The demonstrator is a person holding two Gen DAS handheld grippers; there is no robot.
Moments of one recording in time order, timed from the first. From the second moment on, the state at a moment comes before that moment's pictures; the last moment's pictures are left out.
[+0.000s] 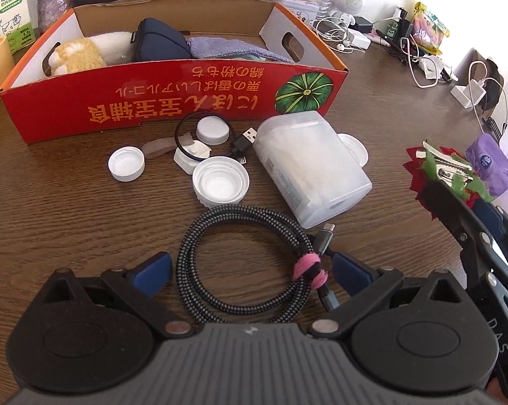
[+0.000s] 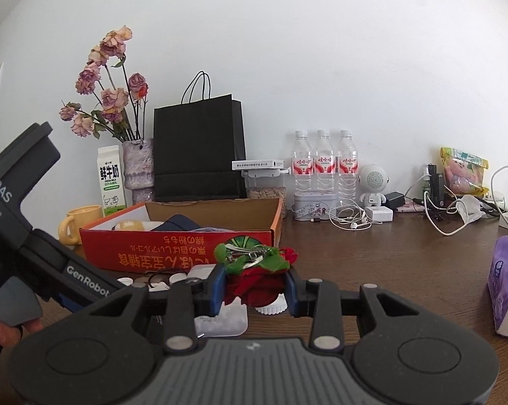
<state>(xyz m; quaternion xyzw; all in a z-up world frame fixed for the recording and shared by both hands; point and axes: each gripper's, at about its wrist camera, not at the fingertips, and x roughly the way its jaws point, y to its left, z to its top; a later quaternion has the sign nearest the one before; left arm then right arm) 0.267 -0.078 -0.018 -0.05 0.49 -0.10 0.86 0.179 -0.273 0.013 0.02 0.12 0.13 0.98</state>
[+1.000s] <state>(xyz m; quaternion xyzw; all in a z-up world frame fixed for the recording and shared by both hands) 0.246 -0.086 -0.030 0.05 0.44 -0.08 0.89 0.173 -0.272 0.013 0.02 0.12 0.15 0.98</state>
